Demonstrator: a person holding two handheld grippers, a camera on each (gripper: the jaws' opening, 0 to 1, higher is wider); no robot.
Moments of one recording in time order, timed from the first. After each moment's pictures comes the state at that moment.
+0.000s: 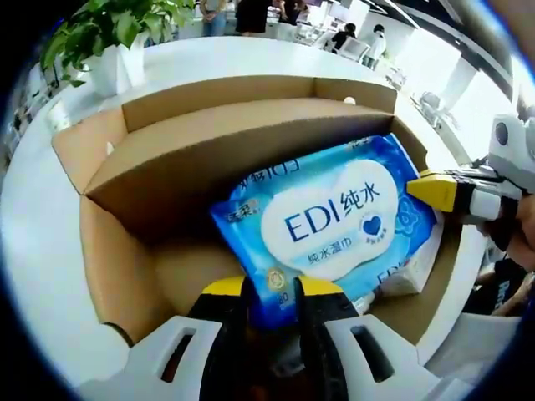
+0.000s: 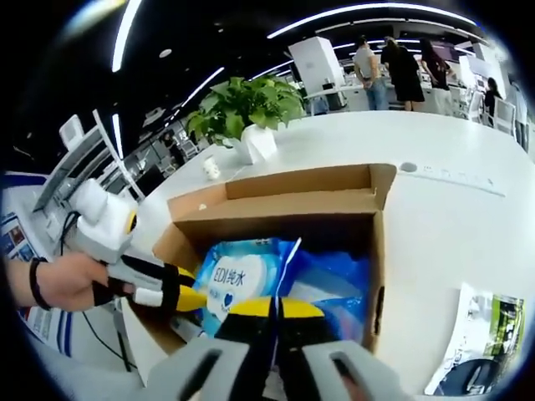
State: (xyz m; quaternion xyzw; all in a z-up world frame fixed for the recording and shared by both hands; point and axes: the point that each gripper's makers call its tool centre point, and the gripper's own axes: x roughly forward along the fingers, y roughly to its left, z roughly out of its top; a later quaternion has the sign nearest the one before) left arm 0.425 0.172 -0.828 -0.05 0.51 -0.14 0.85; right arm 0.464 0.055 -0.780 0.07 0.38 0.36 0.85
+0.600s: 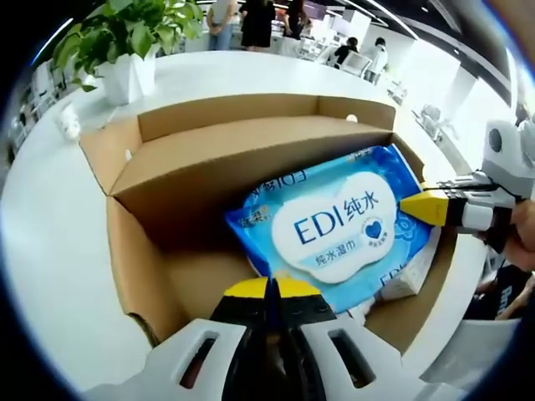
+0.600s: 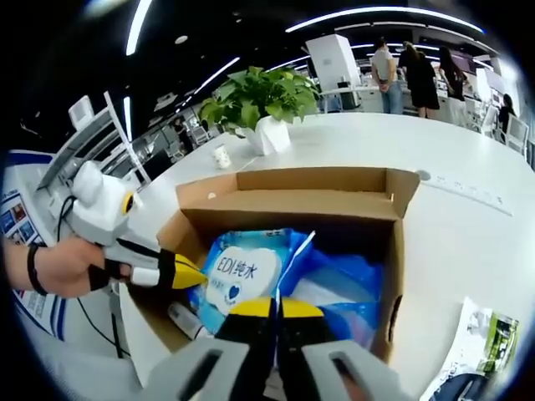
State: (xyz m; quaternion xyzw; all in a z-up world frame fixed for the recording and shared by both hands) left arm 0.428 0.184 -0.813 -0.06 0.47 -0.13 0.87; right arm 0.457 0.064 -0.779 0.02 0.37 0.38 0.85
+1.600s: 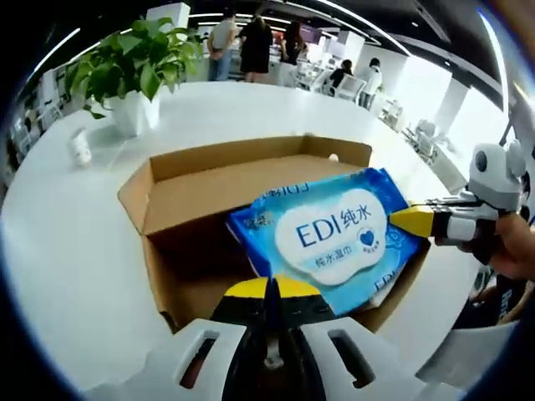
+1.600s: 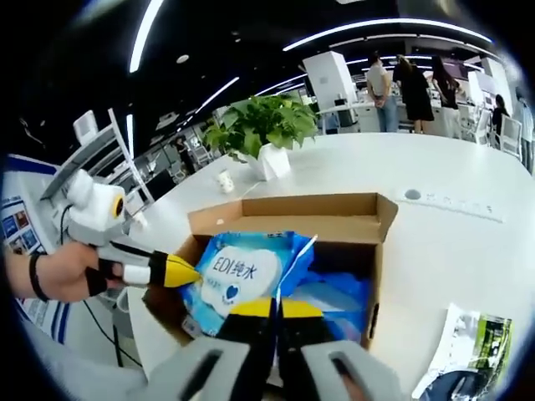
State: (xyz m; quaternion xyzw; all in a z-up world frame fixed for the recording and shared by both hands) left arm 0.431 0.173 -0.761 -0.06 0.41 -0.13 0.90; right arm 0.458 0.049 -0.741 0.05 0.33 0.38 0.87
